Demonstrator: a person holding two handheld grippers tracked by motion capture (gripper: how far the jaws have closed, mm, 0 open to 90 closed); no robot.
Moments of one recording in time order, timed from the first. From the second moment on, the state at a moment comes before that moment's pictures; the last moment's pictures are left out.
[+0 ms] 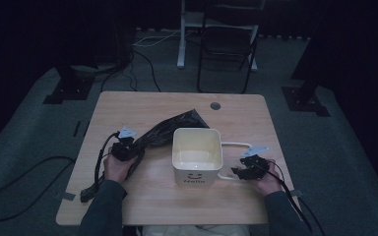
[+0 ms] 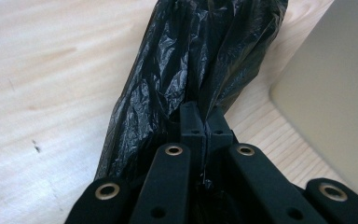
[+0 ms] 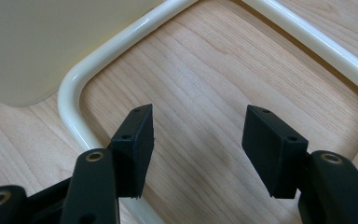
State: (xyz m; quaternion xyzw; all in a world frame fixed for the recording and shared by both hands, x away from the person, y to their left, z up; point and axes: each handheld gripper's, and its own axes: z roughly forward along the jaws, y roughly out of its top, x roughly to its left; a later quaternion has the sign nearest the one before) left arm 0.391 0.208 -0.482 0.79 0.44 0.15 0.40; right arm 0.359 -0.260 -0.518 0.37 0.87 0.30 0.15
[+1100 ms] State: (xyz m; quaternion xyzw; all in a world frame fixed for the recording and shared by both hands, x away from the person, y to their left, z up) left arm 0.356 0.245 -0.423 0.79 0.37 0.14 0.47; right arm 0.358 -0.259 -0.520 0.37 0.87 0.29 0.14
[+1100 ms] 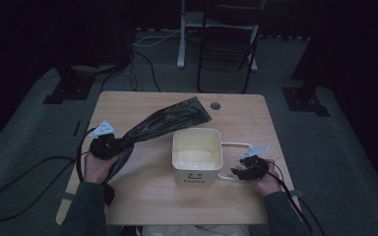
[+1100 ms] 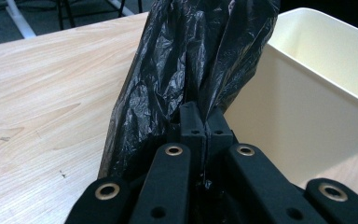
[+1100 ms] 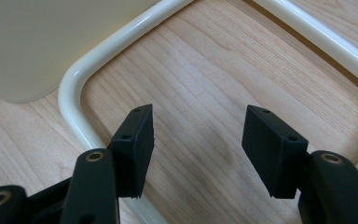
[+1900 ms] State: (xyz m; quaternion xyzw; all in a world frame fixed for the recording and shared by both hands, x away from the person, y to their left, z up) left arm 0.293 0.256 -0.404 0.83 0.30 0.14 0.45; right arm 0.357 -0.260 -0.518 0.37 0.87 0.30 0.14
